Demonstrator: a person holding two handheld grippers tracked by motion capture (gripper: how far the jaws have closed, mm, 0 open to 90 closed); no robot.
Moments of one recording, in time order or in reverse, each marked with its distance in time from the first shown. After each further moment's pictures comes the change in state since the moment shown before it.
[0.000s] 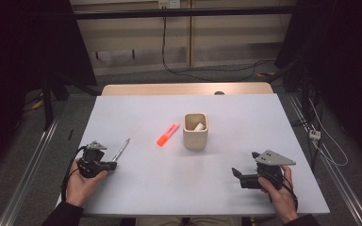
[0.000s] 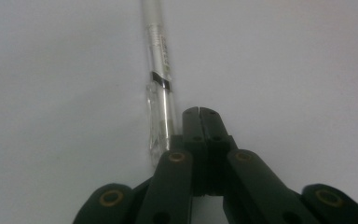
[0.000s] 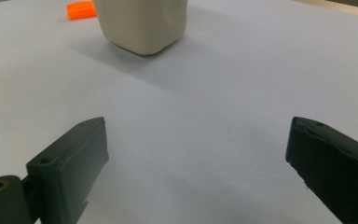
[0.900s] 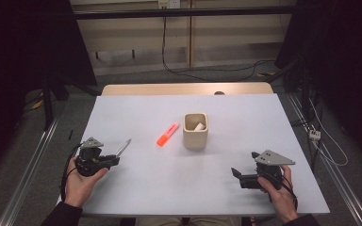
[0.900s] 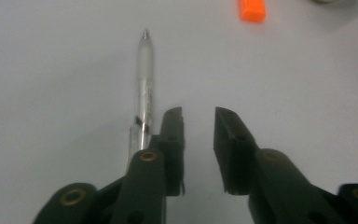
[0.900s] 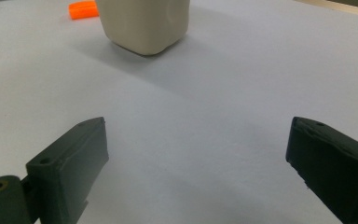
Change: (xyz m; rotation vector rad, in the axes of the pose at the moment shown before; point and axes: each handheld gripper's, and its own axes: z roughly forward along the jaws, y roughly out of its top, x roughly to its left) left arm -0.009 0.009 -0.014 -0.166 -0.047 -0.004; right arm 0.000 0.000 0.001 0.000 0.005 -0.004
